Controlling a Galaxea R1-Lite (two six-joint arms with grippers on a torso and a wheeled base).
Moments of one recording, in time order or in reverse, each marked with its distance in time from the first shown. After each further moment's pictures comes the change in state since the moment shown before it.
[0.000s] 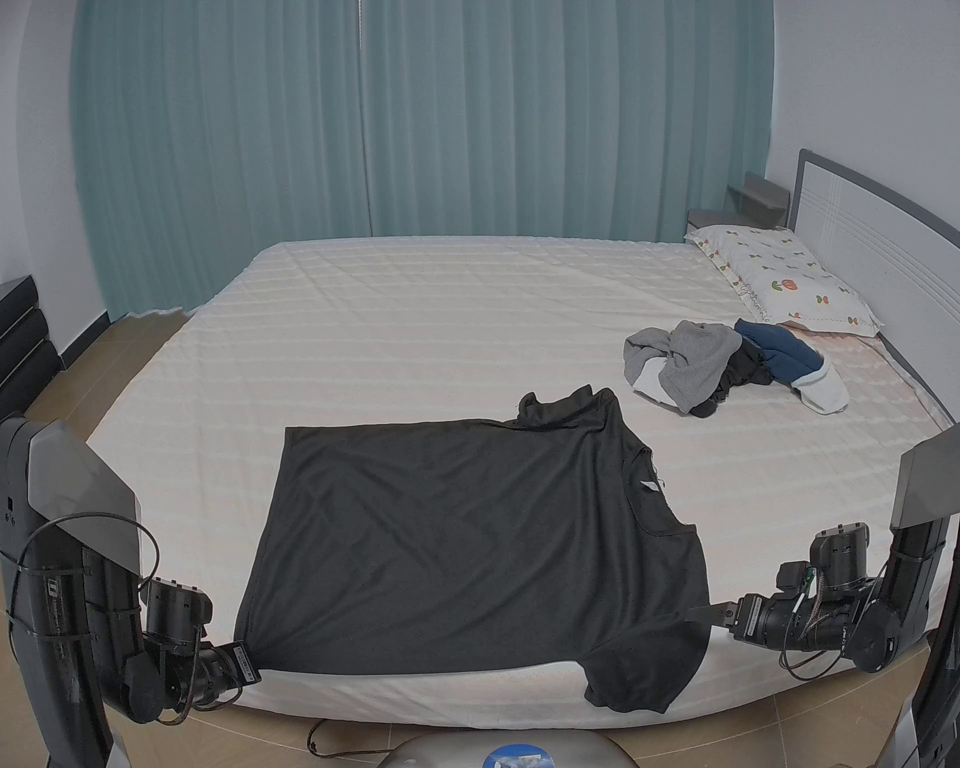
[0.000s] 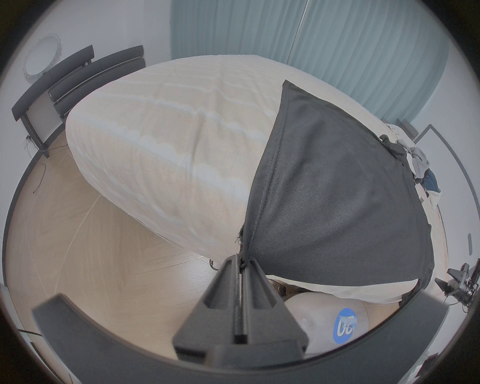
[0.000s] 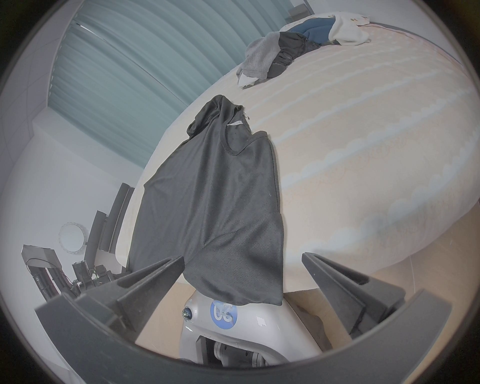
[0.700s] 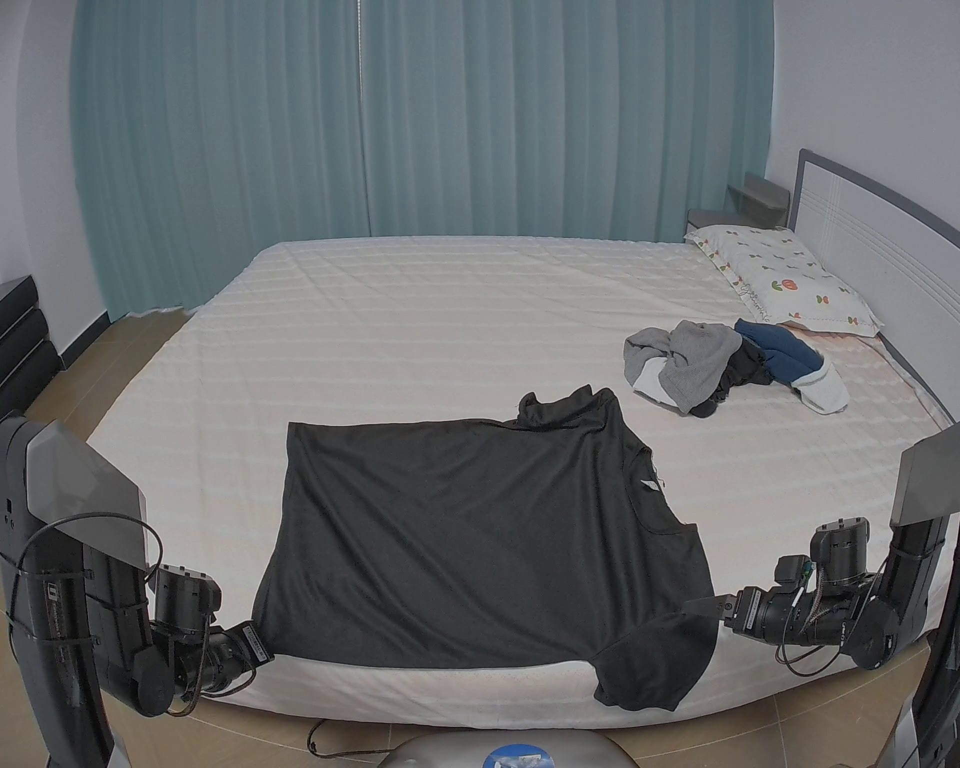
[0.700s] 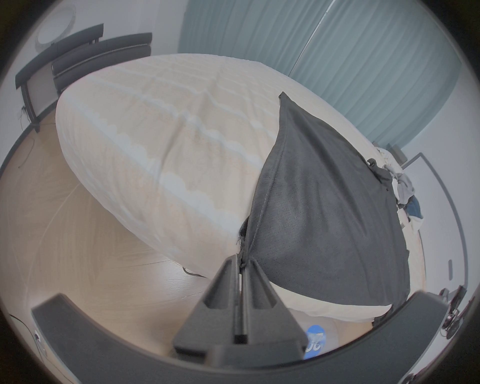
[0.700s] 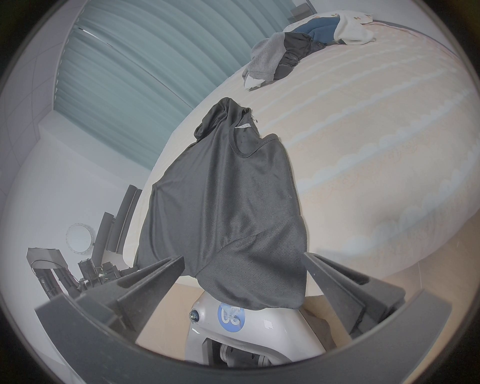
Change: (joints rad) left arm -0.034 -0.014 -0.070 0.000 -0.071 -0.155; right arm -0.001 -0.001 -0.019 -0.013 0.039 0.017
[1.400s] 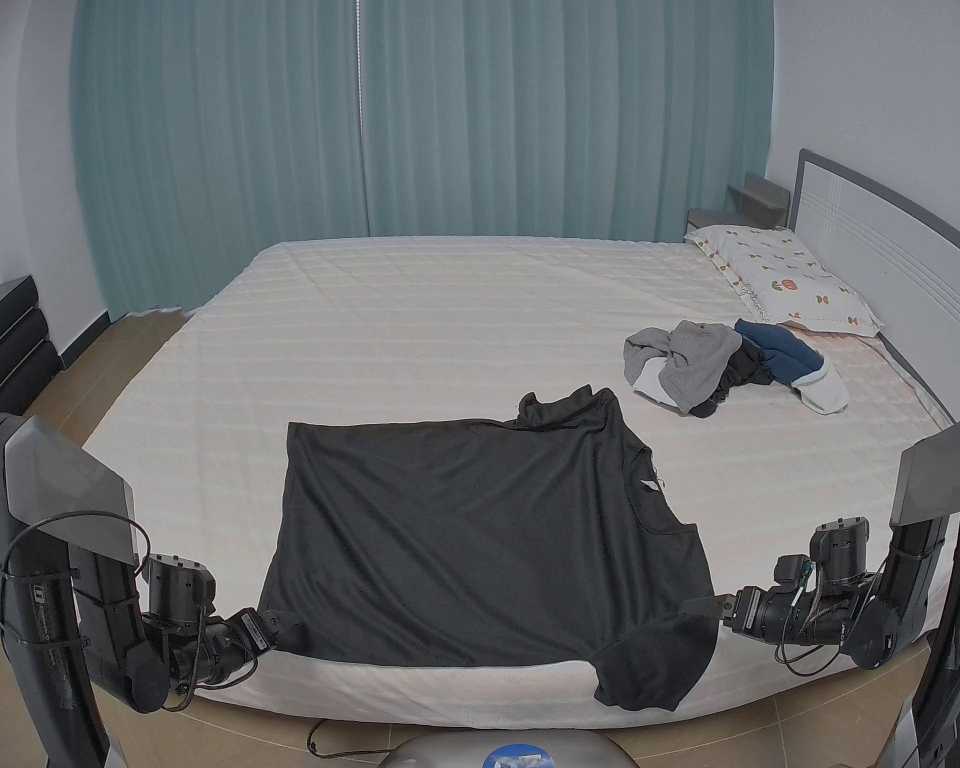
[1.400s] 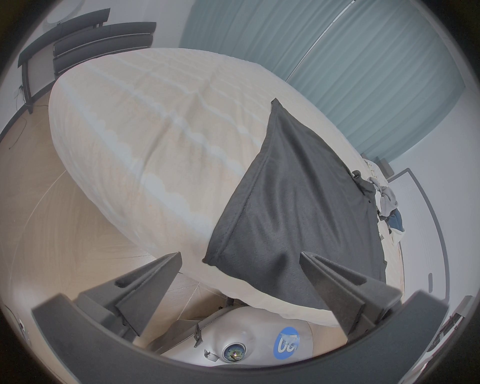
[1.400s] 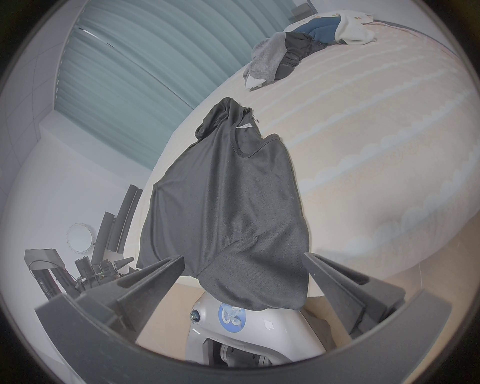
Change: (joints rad) left arm -0.007 -0.060 -0.008 0.014 -0.068 -0.071; right arm 0.002 -0.001 -0.002 0.000 0.002 0.001
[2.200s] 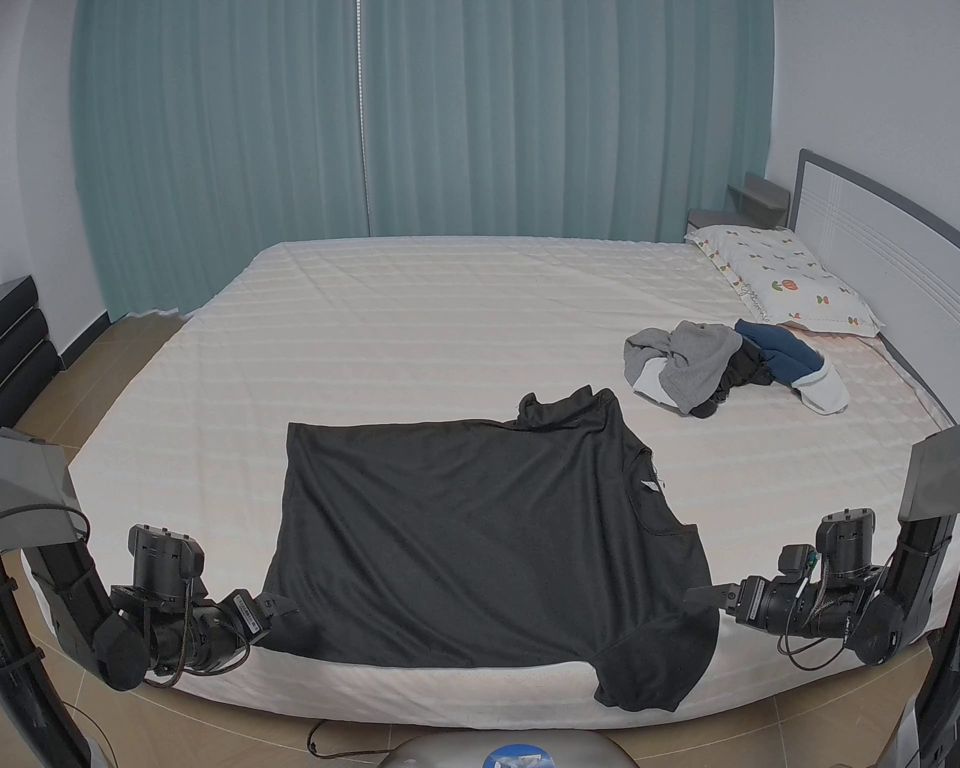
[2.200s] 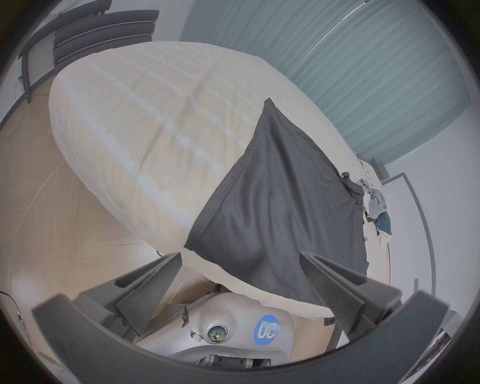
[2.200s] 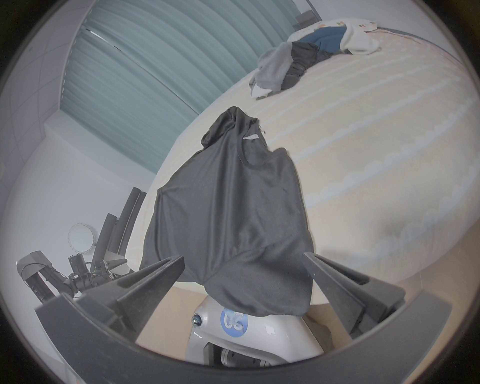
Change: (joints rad) left arm -0.019 -0.252 -0.098 0.375 -0.061 -0.062; right arm -0.002 -0.042 -0.011 0.007 -0.001 -0.001
